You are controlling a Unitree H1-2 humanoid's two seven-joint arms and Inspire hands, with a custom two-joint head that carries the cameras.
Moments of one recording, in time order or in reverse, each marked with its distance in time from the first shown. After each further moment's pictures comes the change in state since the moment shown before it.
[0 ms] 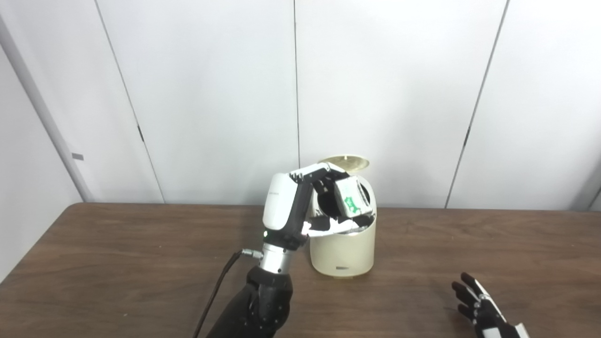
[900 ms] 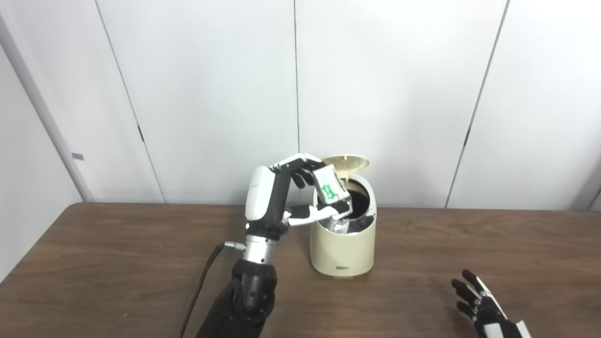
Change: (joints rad) left arm 0.017 -0.024 0.157 -0.043 -0.066 0.016 -0.159; right arm -0.011 0.006 -0.007 0.012 0.008 -0.015 -0.002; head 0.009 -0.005
